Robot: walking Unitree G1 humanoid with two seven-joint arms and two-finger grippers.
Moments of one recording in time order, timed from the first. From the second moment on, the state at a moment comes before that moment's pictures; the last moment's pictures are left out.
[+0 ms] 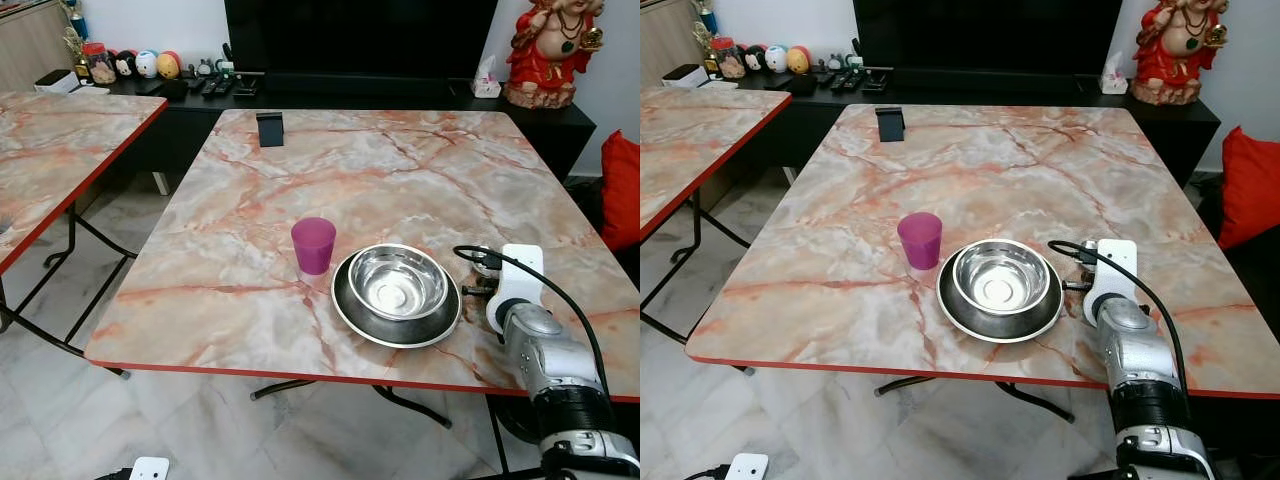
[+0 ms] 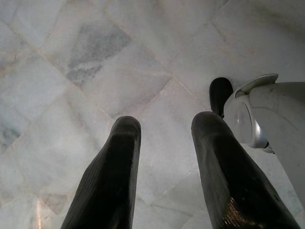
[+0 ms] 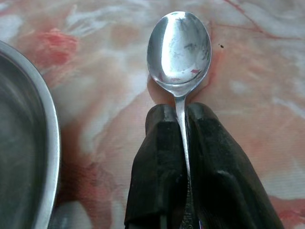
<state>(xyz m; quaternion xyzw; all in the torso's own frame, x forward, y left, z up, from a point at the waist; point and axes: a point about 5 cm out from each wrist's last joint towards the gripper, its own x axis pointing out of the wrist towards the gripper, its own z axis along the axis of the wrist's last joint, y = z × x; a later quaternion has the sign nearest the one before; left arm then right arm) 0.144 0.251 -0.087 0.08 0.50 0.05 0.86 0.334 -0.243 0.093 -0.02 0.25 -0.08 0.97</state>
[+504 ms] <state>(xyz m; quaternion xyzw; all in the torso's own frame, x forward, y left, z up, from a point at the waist) 0.145 0.251 -0.087 0.08 0.50 0.05 0.86 0.340 -0.237 0.100 -0.03 0.22 -0.07 0.97</state>
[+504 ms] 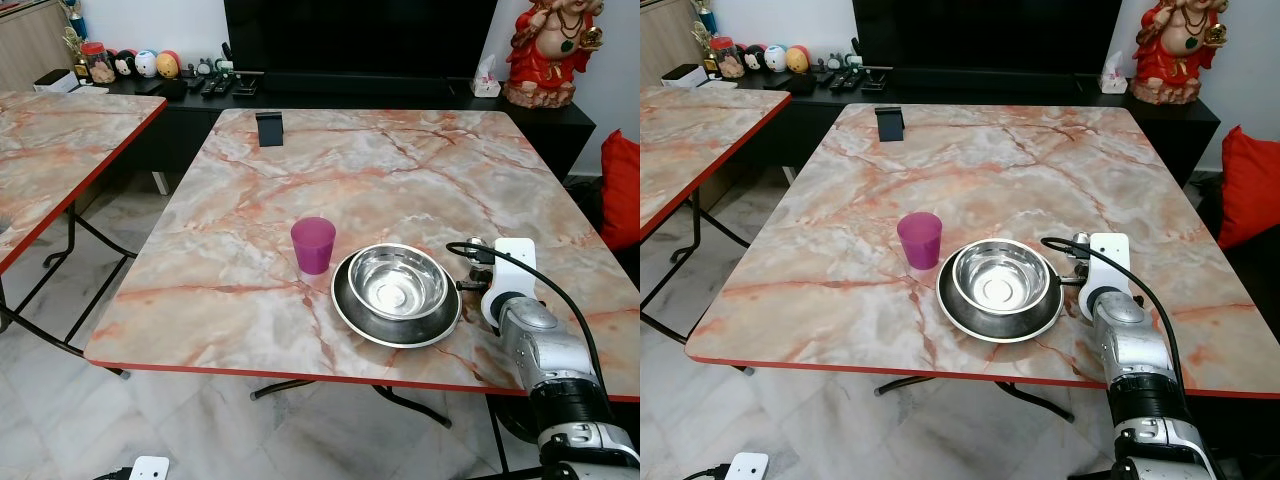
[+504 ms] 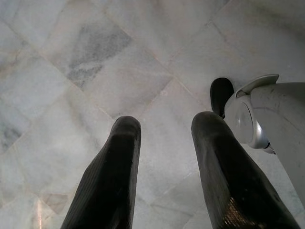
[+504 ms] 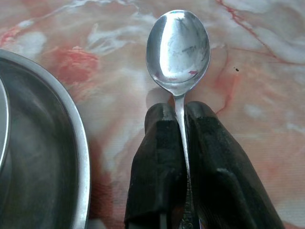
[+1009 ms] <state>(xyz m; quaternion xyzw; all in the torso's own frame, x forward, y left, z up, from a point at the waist) 0.145 0.251 -0.087 0.08 0.50 0.05 0.86 0.336 -0.238 0.086 -0.03 0.24 -0.06 0.97</state>
